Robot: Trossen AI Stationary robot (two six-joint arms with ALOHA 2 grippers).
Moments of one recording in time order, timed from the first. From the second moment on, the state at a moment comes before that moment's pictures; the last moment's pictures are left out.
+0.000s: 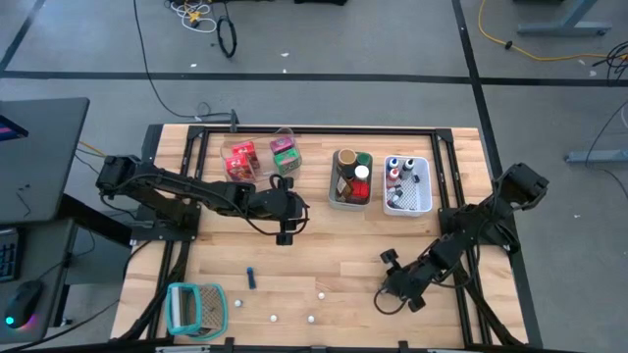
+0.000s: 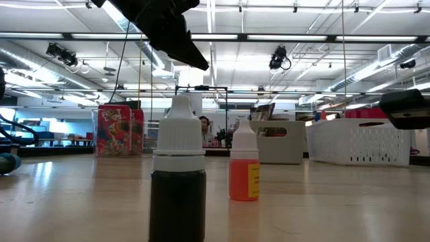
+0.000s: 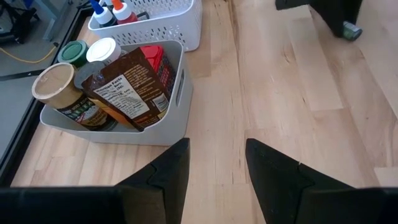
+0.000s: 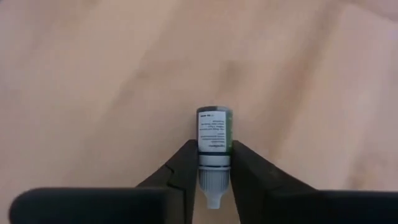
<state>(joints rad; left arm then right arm) -0.12 1.45 0.98 -0.17 -0.27 0.09 0.74 1.53 0.54 -0.03 0.15 0.20</state>
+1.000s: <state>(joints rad) -0.12 1.45 0.98 -0.14 -0.27 0.14 0.57 0.94 0.54 -0.66 1.13 0.63</state>
